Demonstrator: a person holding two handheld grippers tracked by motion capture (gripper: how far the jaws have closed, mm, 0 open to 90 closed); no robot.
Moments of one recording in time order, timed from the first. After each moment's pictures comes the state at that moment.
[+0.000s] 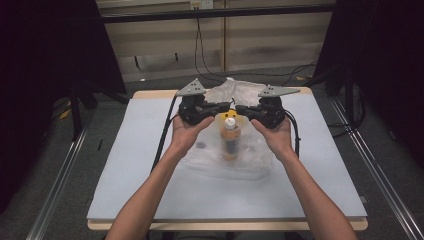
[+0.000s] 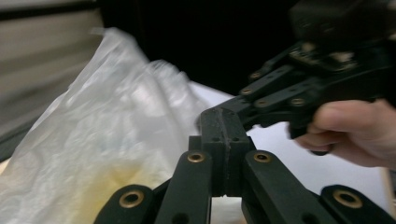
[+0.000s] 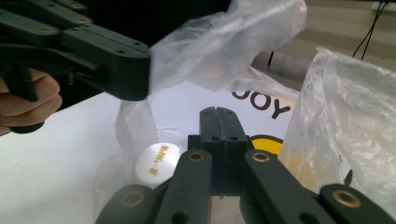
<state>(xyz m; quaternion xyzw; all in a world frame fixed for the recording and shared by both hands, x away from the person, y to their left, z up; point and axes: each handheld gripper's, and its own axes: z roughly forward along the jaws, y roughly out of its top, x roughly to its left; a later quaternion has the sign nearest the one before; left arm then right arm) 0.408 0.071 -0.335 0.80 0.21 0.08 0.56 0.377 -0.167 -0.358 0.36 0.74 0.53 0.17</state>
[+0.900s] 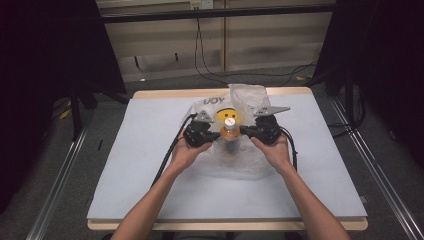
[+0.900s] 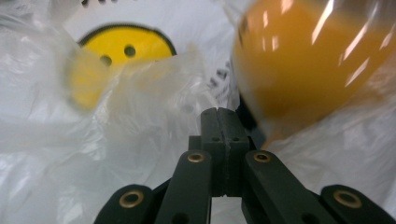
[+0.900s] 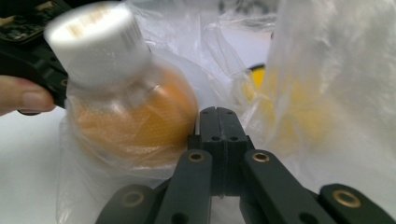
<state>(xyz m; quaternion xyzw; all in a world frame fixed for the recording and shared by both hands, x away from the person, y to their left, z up) 0.407 0.073 -0.435 0.88 0.23 0.07 0.41 0.375 -0.170 -0.428 0.39 0.78 0.47 0.14</state>
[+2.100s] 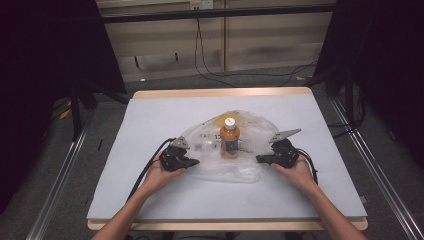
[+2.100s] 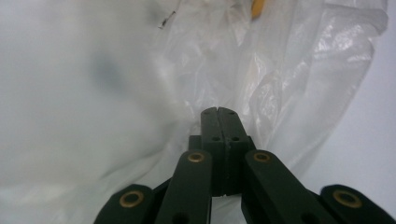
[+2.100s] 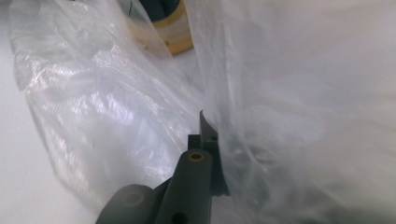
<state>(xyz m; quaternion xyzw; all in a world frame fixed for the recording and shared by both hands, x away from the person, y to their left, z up) 0.367 0.154 -0.479 0.90 0.22 0.01 0.37 0.334 -0.224 -0.484 0.38 0.84 0.38 0.06</state>
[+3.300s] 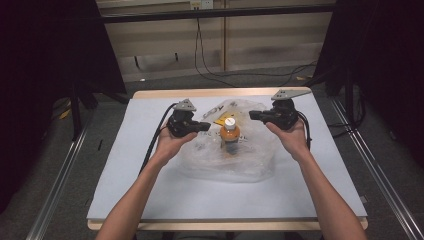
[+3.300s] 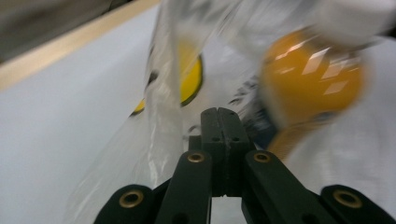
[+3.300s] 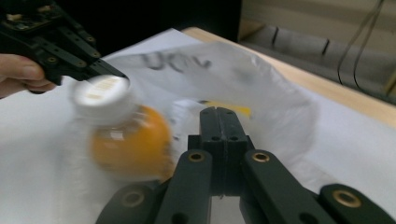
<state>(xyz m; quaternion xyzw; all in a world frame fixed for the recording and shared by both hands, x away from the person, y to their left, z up) 0.433 0.111 -0.410 0.87 0.24 0.06 0.43 0.391 -0.212 -0.386 0.37 0.77 0.50 0.15</state>
